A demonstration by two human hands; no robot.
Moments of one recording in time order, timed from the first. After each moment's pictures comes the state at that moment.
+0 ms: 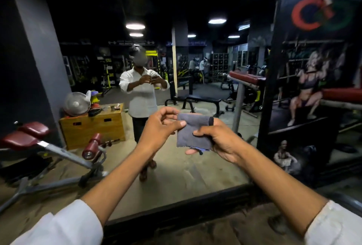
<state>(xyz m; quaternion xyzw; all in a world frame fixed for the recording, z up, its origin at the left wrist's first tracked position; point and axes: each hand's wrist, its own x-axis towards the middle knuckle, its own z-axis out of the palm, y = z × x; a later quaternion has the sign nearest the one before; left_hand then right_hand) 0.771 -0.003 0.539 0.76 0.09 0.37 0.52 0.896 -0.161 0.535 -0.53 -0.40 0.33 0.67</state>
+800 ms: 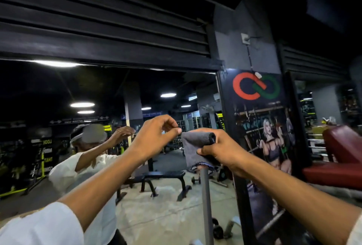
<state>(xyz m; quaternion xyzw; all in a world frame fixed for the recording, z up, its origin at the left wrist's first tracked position) 1.244 0.080 0.771 0.88 -0.09 0.43 0.16 1.346 -0.120 0.720 -0.66 -0.46 -0.06 0.59</state>
